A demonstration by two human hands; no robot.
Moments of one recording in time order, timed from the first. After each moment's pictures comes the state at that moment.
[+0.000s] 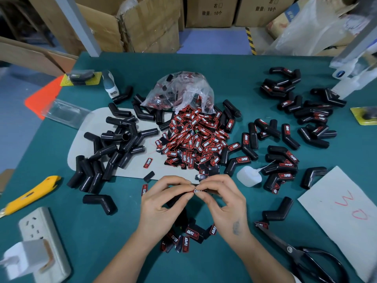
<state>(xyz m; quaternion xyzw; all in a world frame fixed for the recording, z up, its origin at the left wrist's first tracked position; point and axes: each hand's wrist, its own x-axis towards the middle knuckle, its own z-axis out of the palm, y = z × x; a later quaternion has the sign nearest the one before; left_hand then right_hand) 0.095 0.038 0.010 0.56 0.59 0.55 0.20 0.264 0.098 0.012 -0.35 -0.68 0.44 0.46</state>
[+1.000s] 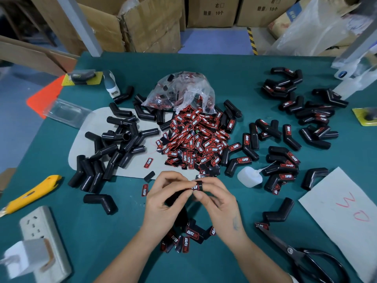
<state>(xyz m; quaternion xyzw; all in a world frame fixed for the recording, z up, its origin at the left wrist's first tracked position) 0.100 0.043 0.010 0.53 0.58 0.57 0.24 0.254 0.093 0.009 -0.38 -0.55 0.63 0.39</state>
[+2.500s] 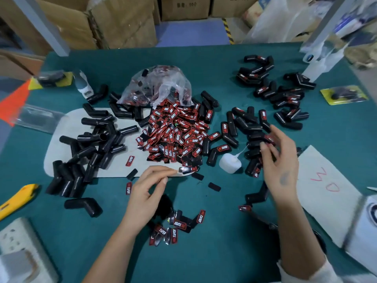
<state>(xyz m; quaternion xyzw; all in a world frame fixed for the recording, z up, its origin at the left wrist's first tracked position) 0.083 0.048 -0.002 0.55 0.62 0.47 0.32 0.388 0.183 0.016 -0.60 -0.60 0.31 0.43</state>
